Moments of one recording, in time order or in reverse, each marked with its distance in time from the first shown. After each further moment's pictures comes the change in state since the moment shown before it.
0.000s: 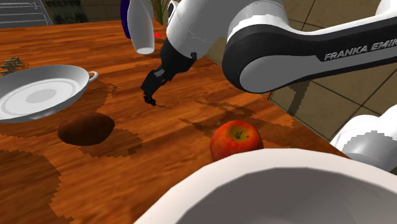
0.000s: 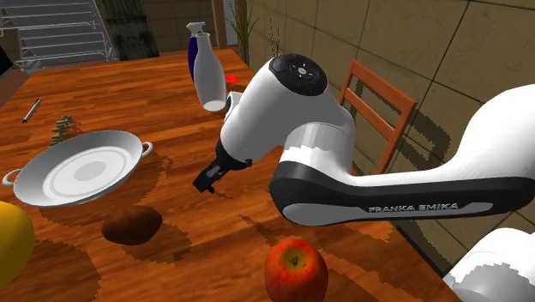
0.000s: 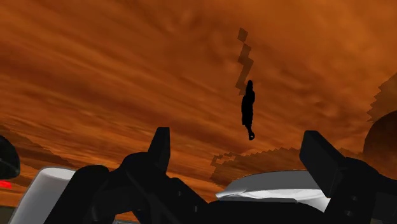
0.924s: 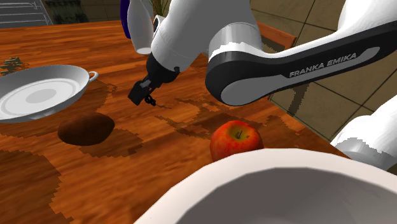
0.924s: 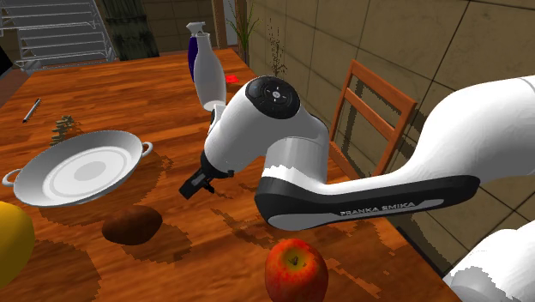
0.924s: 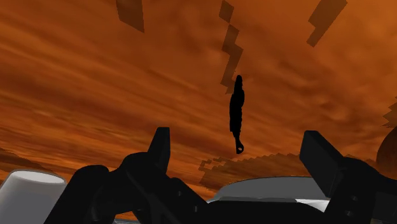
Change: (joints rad) arm -0.047 0.131 0.076 0.040 -0.146 0.086 0.106
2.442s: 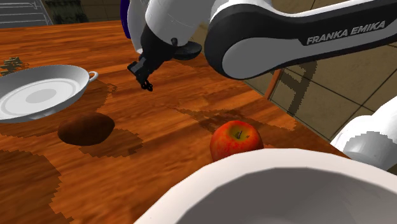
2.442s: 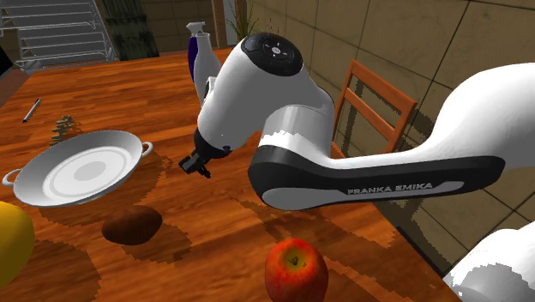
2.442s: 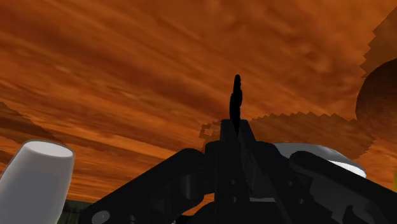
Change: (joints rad) arm 0.008 -0.011 -0.011 0.124 0.041 -0.129 -0.047
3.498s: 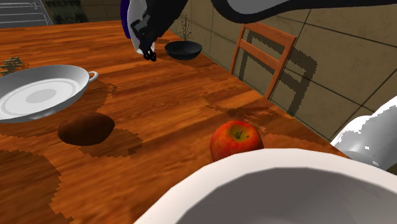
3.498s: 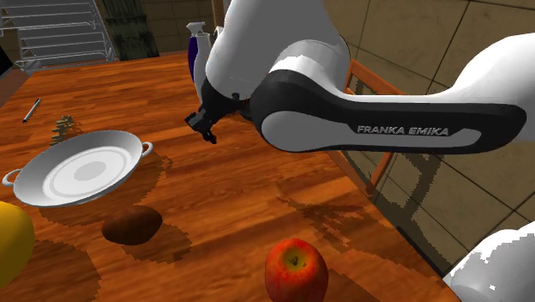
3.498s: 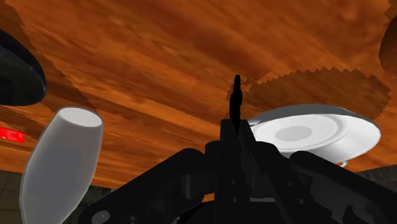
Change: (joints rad) arm -0.019 0.002 -0.062 0.164 0.070 -0.149 -0.133
